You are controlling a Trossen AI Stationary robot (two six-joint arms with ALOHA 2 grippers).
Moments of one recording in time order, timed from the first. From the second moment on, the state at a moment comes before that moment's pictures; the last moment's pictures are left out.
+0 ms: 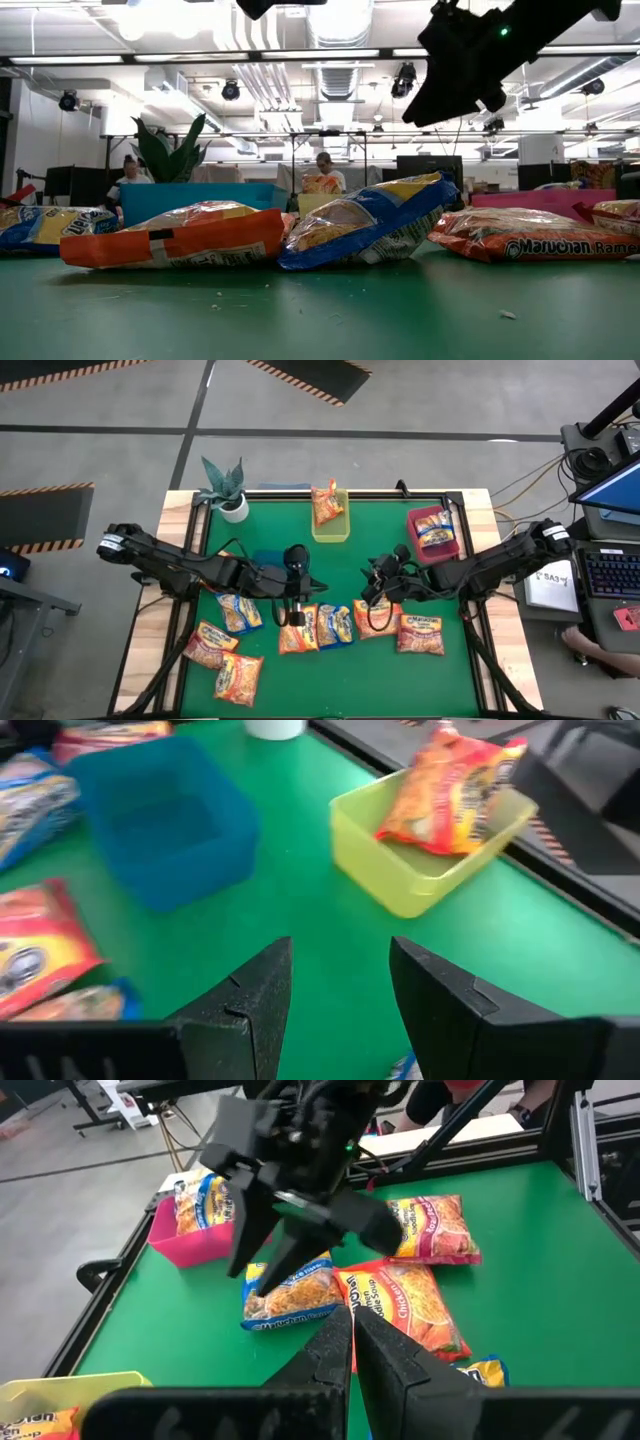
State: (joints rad) left arm -0.26 1.44 1.15 -0.15 -0.36 0.04; right arm 0.26 1.33 0.76 -0.17 0.75 0.52
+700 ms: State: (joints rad) left arm -0.27 1.46 1.15 -0.44 -0.24 -0.20; right arm 0.30 1.29 0.76 -0.07 0.40 0.58
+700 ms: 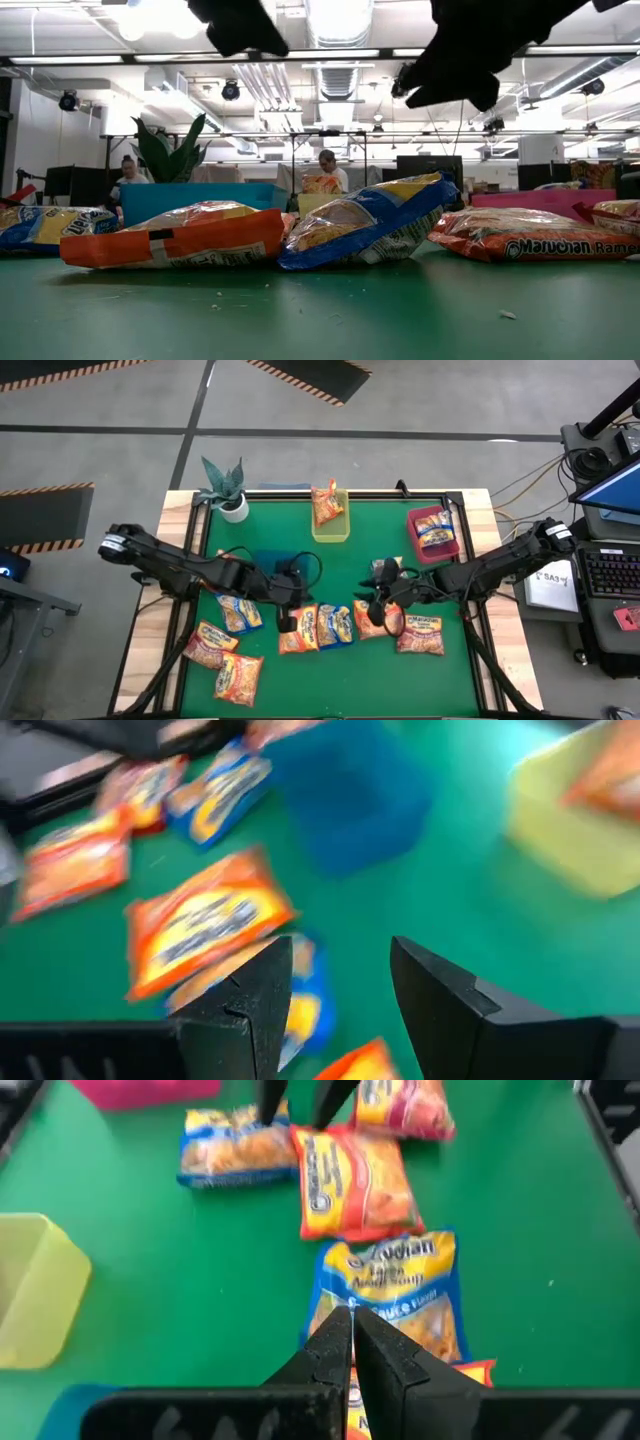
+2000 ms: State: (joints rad) left arm -0.32 1.63 1.13 -0.28 -0.06 -0.28; right arm 0.32 1.35 0.76 -0.18 0.02 1.11
